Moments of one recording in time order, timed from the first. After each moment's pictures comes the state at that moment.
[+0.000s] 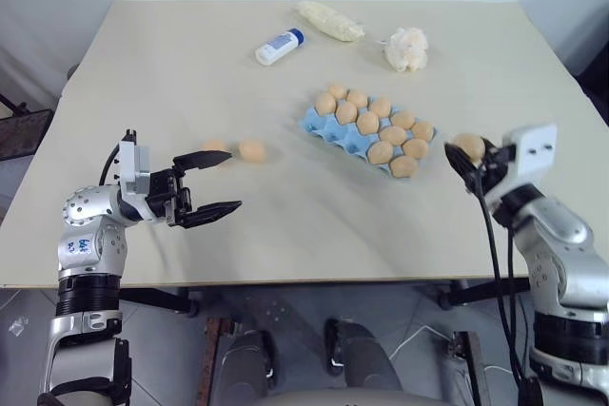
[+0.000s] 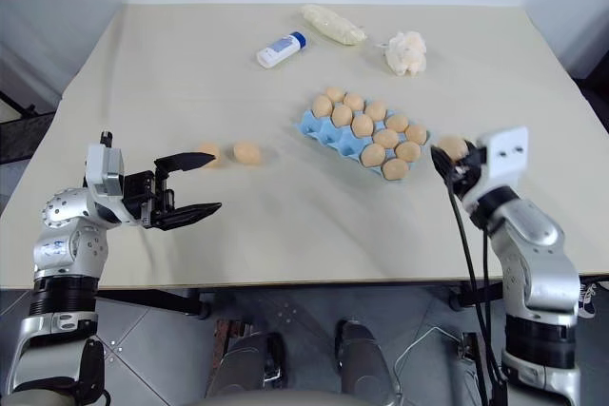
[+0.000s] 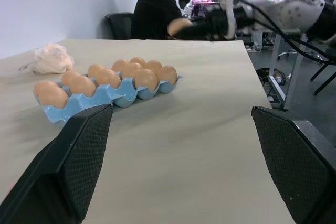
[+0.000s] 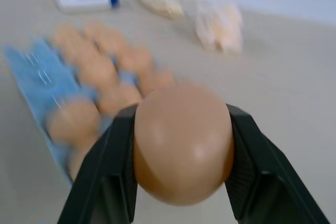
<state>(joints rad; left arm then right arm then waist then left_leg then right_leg) -0.44 0.57 0.22 0.29 -0.55 0.01 -1.39 -0.37 -0.47 -0.23 -0.25 0.36 0.53 0.37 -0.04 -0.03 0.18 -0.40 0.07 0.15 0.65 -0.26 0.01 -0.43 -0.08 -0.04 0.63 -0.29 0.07</state>
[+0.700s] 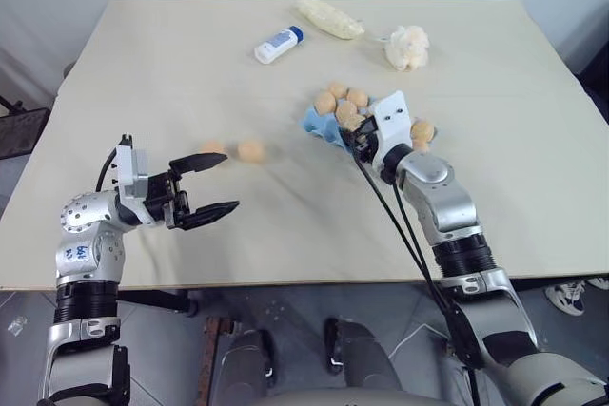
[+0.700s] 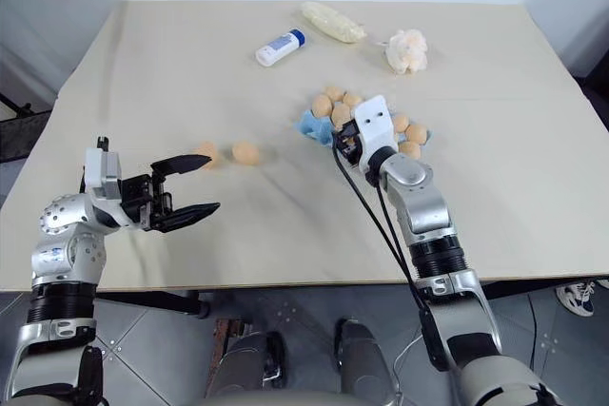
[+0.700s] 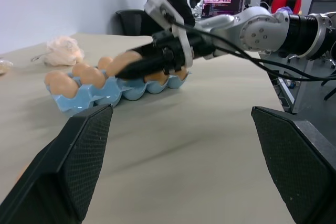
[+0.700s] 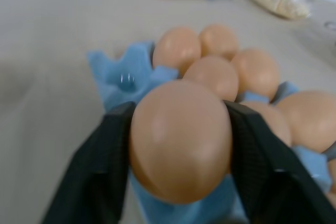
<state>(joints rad) -0.40 0.57 0.23 0.25 -0.56 0.01 -1.35 -0.70 -0.26 0.11 0.30 0.11 0.32 0.37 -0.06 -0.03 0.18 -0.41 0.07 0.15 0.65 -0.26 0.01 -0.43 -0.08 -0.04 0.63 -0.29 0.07</state>
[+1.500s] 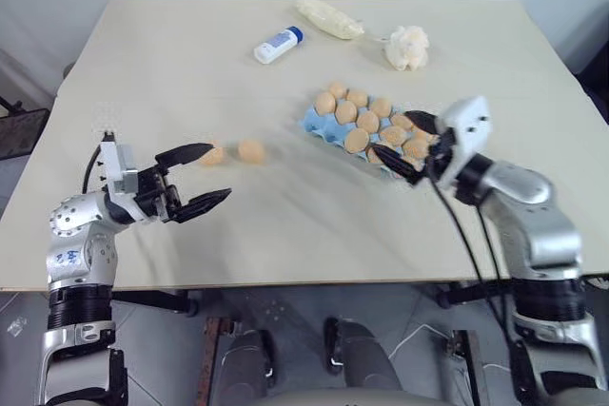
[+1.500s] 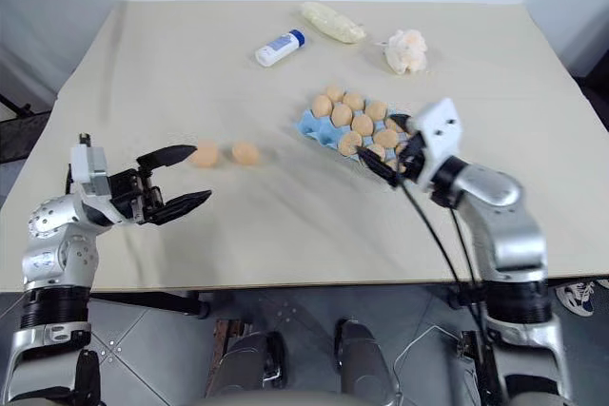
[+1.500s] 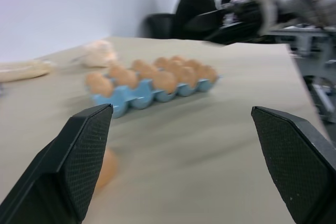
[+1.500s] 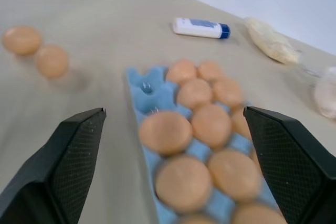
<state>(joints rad) -0.36 0.58 0.31 0.24 -0.56 -0.01 -1.22 -0.39 -0.60 -0.16 -0.19 0.37 0.43 0.73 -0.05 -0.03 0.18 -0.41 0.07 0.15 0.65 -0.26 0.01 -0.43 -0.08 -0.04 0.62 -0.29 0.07</state>
